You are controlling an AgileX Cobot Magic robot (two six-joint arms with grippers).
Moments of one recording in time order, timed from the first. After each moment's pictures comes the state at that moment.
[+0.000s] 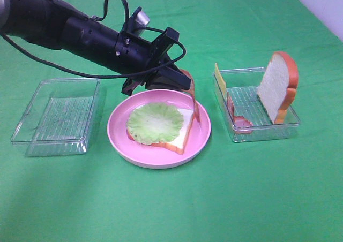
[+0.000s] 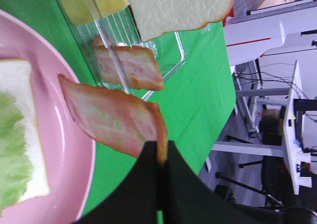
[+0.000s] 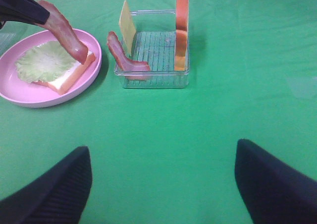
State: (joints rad) left arm -0.41 2.10 -1.41 -1.31 0.86 0.65; right arm -0.02 0.00 -0.50 0.16 1.08 -0.14
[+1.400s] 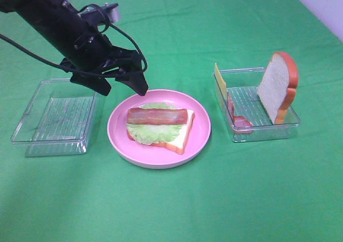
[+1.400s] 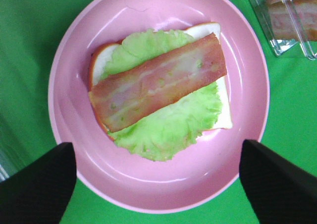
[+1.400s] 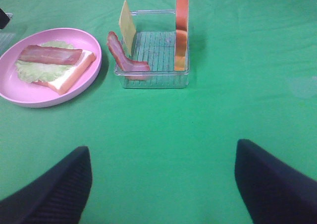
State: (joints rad) left arm -0.38 1.95 -1.42 -0.53 0.79 0.29; right arm -0.02 0.00 -0.50 0.16 1.08 -0.14
